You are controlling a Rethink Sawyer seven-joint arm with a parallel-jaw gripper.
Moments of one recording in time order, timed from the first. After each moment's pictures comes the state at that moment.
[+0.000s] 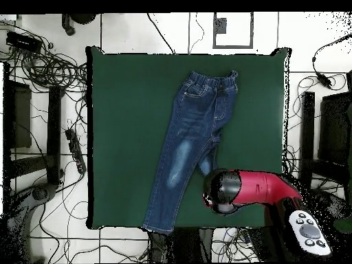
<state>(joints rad) -0.48 -0.66 0.08 1.84 -0.49 0.82 1.57</state>
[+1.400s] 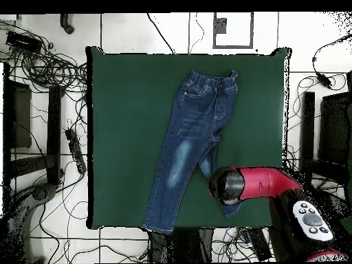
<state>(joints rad) -0.55 -0.58 0.16 1.79 -0.62 0.69 1.57</state>
